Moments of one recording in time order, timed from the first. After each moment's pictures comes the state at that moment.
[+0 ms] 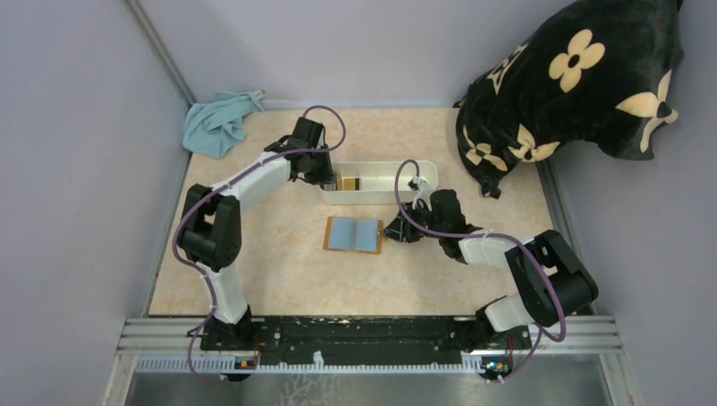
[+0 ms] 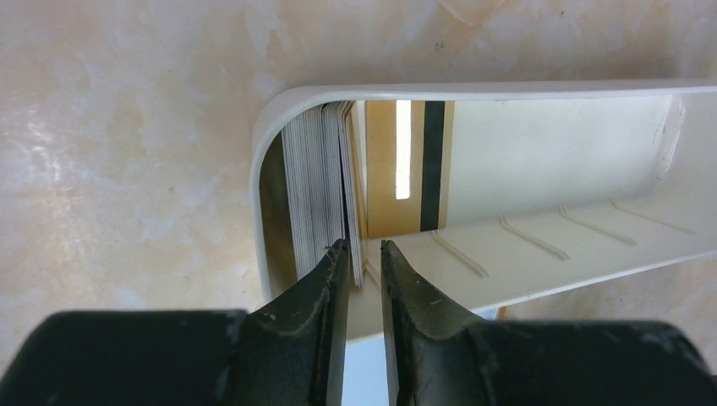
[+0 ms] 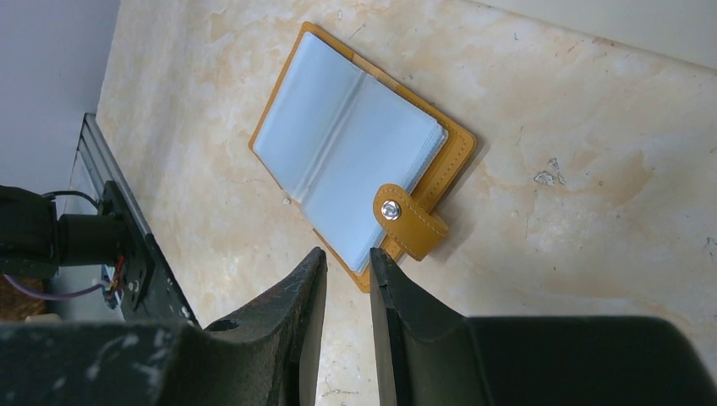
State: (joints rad) left arm -0.44 1.89 1.44 -0.47 0.04 -0.52; right arm 0.46 1.42 0.46 0.44 -0.52 0.51
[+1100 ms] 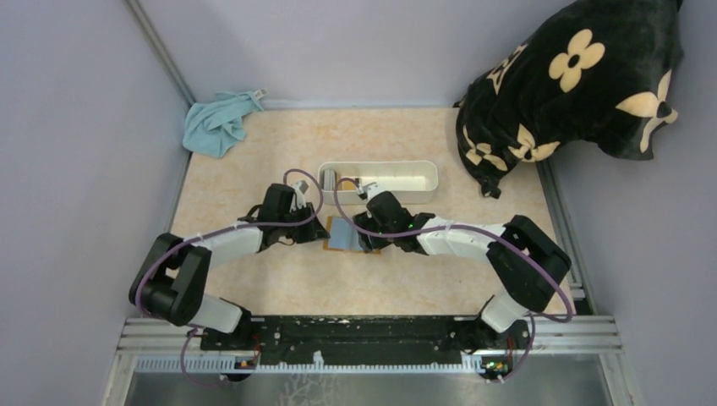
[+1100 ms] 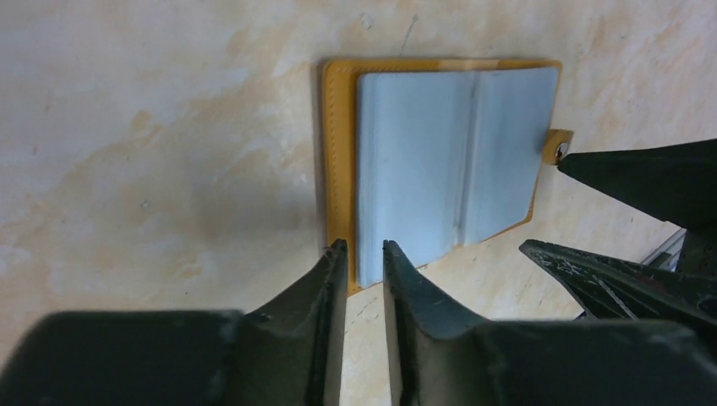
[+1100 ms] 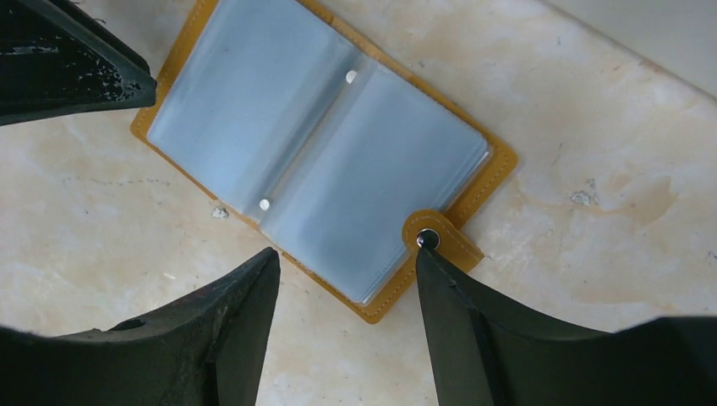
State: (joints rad) left arm -0.42 1.44 0.61 0.03 0.33 -0.59; right arm 0.84 1.55 0.81 -0.06 0.04 0.34
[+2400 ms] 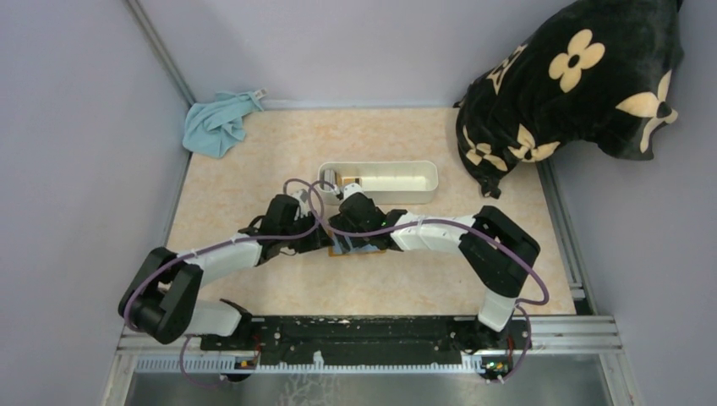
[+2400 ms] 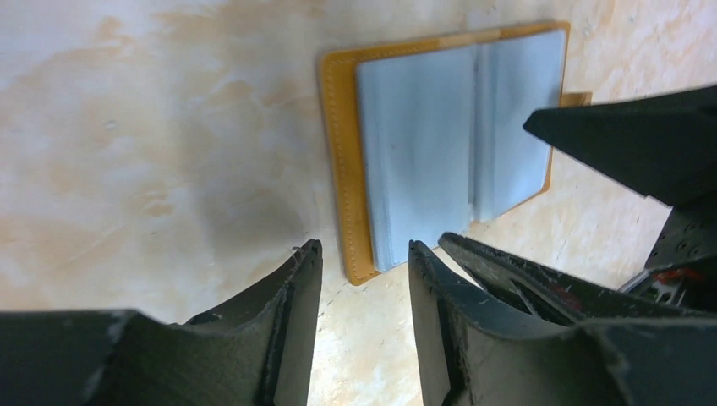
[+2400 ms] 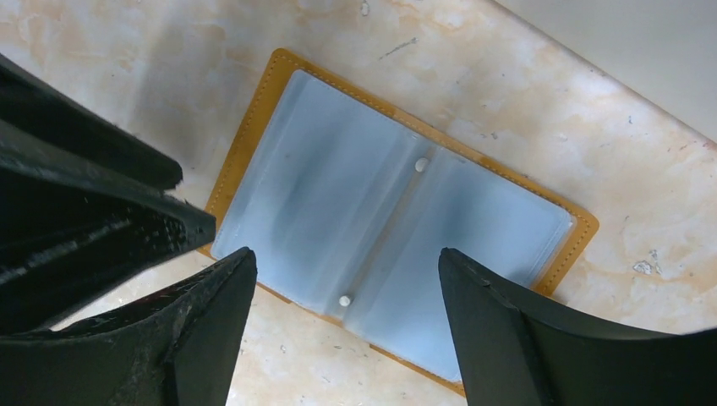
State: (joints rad) left arm -0.52 1.36 0.50 0.06 0.24 -0.68; right arm 0.96 1.74 1.02 -0.14 0.20 0.36
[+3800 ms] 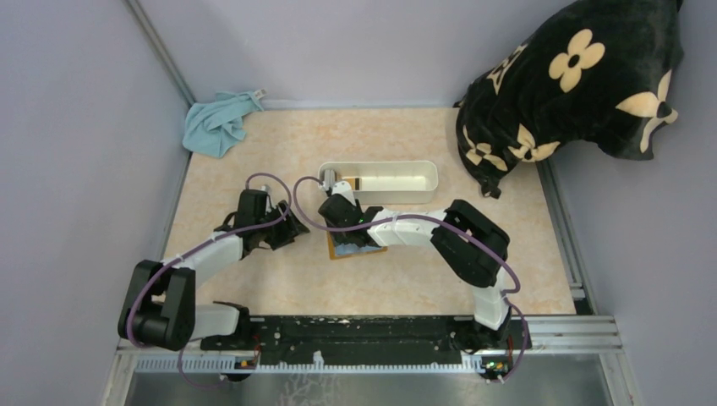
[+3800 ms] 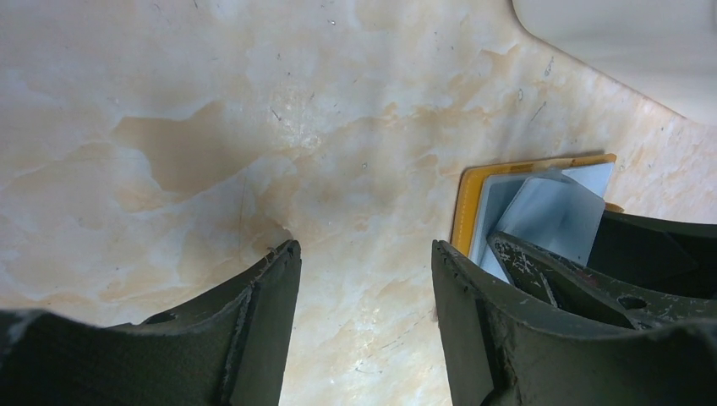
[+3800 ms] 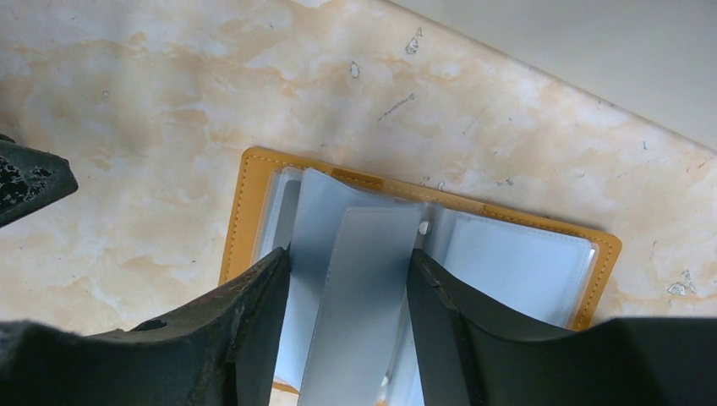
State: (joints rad) left arm -0.23 1.29 0.50 -0.07 0.22 -0.70; right arm 1.02 1.92 1.21 -0.23 0.36 0.48
